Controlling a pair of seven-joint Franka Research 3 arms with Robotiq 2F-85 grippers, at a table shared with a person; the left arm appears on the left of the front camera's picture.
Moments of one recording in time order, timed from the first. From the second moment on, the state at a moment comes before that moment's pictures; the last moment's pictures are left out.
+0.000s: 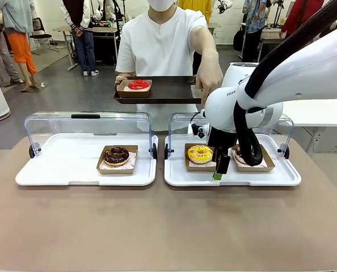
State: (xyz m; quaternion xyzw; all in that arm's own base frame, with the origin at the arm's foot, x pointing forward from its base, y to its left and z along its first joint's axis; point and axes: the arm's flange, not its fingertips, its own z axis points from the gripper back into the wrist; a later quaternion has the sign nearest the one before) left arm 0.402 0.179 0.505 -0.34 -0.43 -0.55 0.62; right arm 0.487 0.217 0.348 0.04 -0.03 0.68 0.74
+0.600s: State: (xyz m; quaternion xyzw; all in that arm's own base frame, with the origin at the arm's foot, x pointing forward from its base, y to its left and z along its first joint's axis) left arm 0.402 0.179 0.505 -0.34 -0.43 -0.55 0.62; right arm 0.500 0.202 0.343 0.03 -0.04 0.67 0.74
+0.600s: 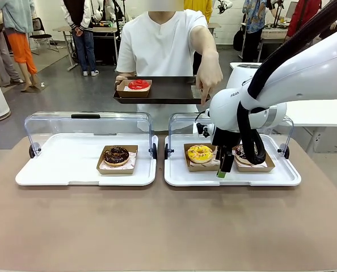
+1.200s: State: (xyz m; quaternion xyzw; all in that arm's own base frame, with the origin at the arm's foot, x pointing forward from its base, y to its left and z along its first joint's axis) left arm 0.402 0.179 0.505 -0.34 -0.43 -0.55 0.62; right arm 0.500 0.213 0.347 0.03 -0.05 0.68 0.73
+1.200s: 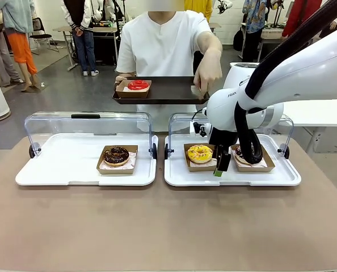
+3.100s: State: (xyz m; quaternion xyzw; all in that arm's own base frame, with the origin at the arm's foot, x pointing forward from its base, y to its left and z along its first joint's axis) left arm 0.402 0.179 0.505 -0.34 -0.43 -0.55 0.62; right arm 0.507 0.204 0.326 0.01 -0.05 0.71 0.70
